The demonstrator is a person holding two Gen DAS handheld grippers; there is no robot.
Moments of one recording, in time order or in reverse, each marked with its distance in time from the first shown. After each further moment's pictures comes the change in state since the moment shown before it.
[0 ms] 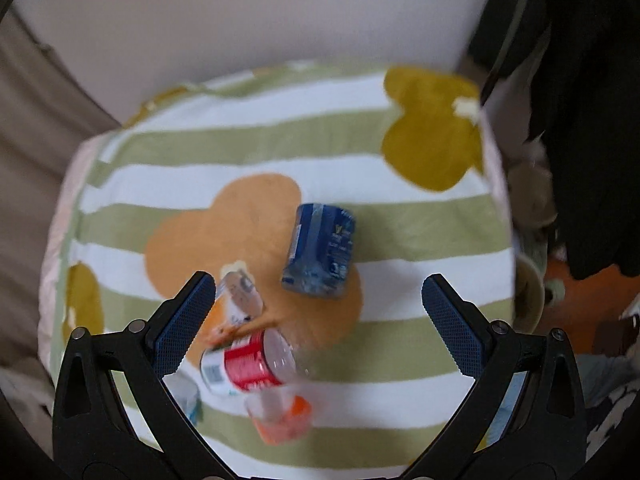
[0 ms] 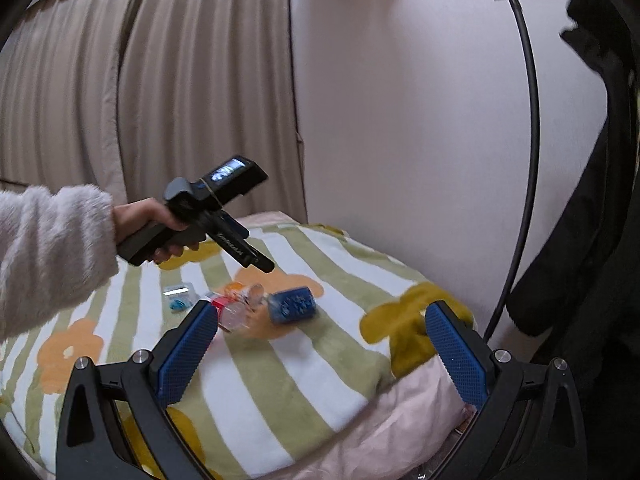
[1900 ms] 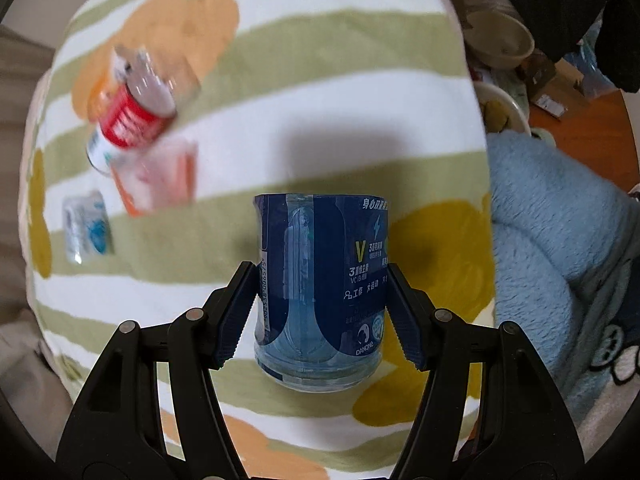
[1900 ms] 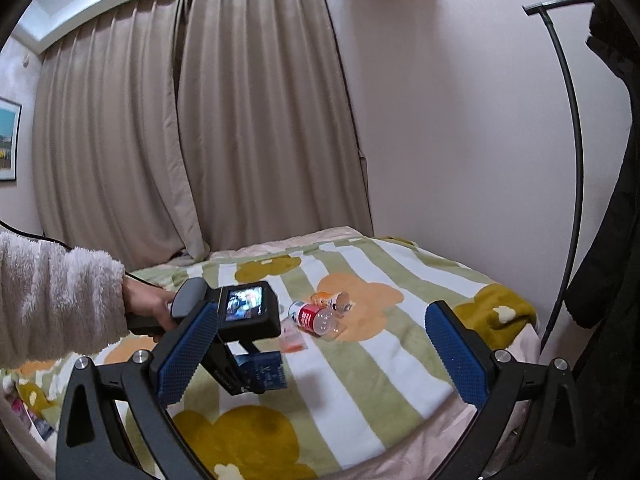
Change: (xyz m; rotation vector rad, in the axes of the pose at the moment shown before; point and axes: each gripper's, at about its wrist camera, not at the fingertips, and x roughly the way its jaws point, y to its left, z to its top) left arm 0.017 -0.091 -0.220 0.136 0.352 -0.028; right arm -0.062 0.061 -0.005 0.015 -0.070 0.237
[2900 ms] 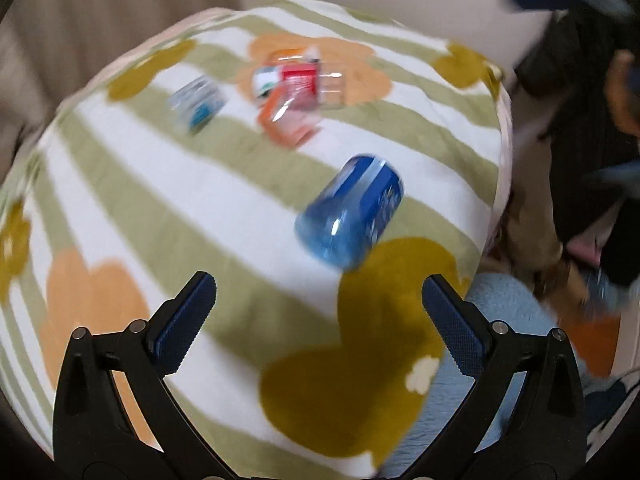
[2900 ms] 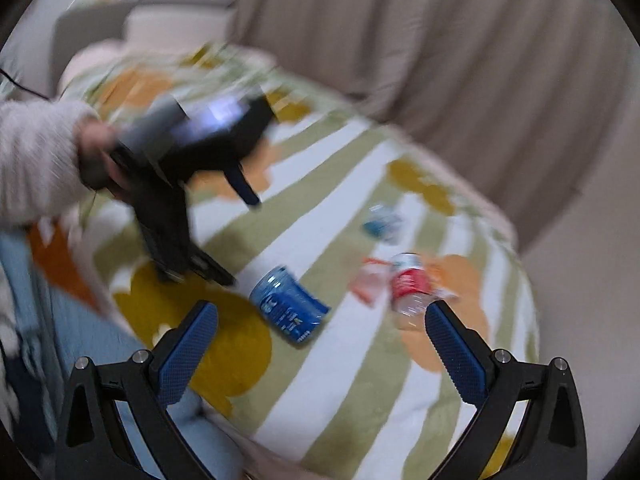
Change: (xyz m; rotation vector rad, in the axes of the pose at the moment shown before) left arm -0.051 -0.015 -0.154 -0.742 -0.483 0.048; right arm 0.155 0.086 -0.014 -0.898 0.449 0.580
